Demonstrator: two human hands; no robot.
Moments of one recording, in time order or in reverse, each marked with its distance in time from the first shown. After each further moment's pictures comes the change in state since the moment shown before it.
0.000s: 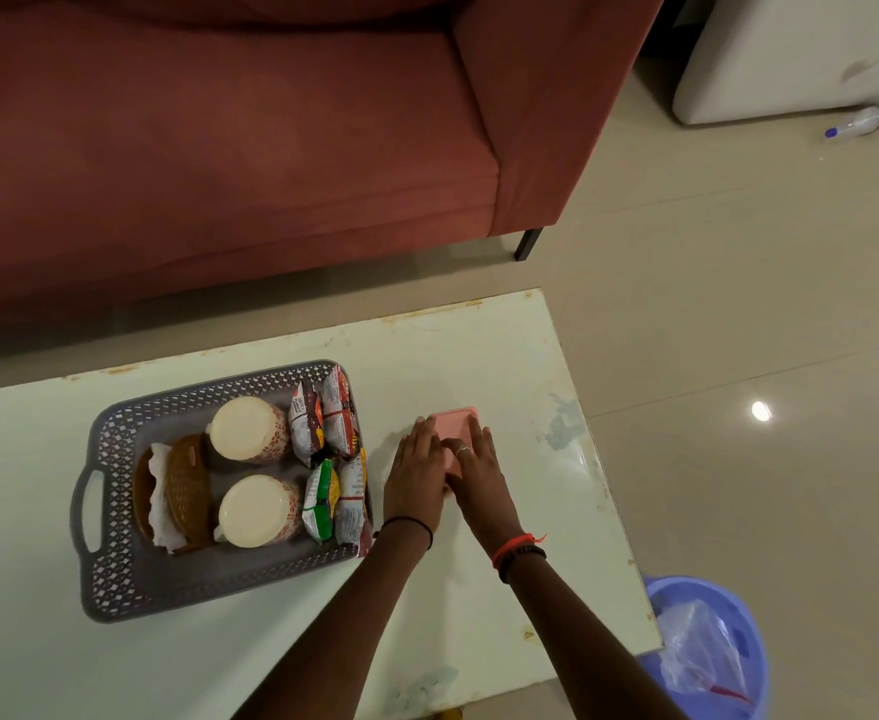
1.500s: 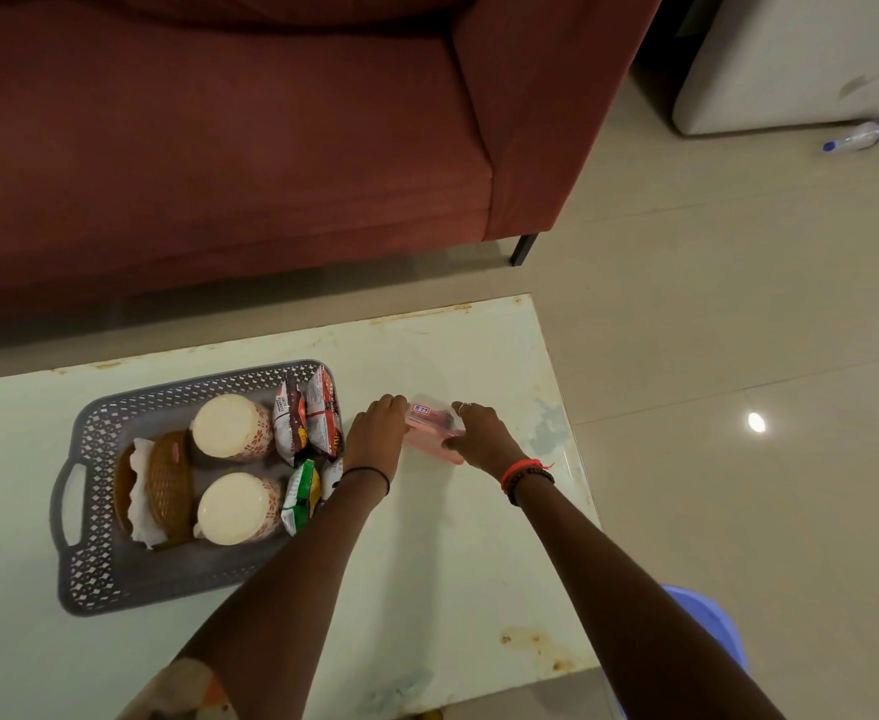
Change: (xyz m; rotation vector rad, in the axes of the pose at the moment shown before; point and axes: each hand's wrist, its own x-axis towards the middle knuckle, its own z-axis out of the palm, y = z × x) left_hand 0.047 -0.021 -0.033 0.063 0.072 -0.057; right_hand 0.052 -0.003 -0.070 0.006 -0.230 0.103
